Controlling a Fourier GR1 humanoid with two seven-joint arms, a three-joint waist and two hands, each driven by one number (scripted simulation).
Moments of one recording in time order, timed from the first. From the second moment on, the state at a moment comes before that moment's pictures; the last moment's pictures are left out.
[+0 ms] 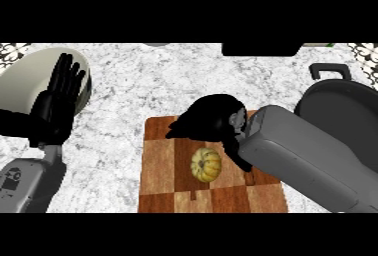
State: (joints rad) left arm -0.30 0.36 -0.08 -1.49 0.31 0.26 -0.01; right arm -0.99 -0.36 0.75 -1.42 0.39 0.93 0.11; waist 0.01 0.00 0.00
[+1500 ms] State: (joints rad) left arm -0.27 0.28 0.01 -1.51 0.22 0.18 0.01; right arm -0.71 -0.22 0.78 -1.32 0.92 0.80 -0.10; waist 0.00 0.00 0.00
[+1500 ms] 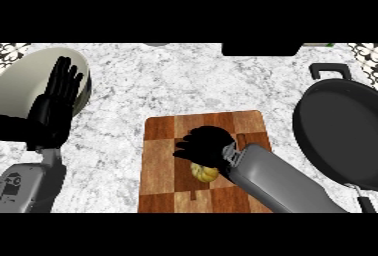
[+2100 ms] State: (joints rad) left arm -0.28 0.26 0.03 -1.51 0.20 0.17 0.02; right arm -0.68 -0.16 0.80 -1.19 1.07 0.64 -0.27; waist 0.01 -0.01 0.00
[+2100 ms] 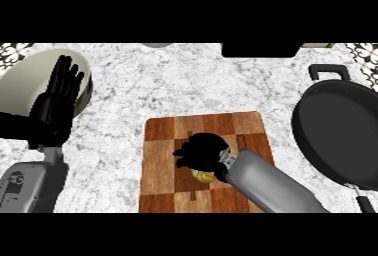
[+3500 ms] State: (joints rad) left arm -0.22 0.26 0.10 -1.52 0.18 0.17 0.02; right arm -0.04 -0.02 0.82 -1.95 1.28 0.28 0.17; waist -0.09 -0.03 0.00
